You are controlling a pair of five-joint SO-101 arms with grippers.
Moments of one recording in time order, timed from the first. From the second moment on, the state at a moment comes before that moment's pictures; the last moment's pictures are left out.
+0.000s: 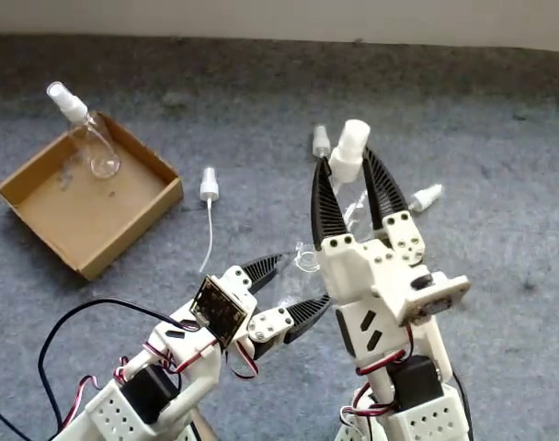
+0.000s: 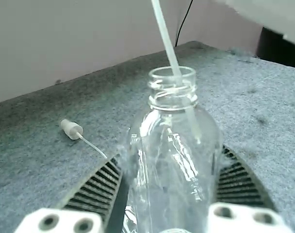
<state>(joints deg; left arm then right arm) 41.6 -103.7 96.0 24.2 6.8 -23.0 -90.9 78.0 0.6 2.6</state>
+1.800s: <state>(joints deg) 40.9 -103.7 96.0 24.3 6.8 -15.2 -105.2 62.1 40.7 2.6</state>
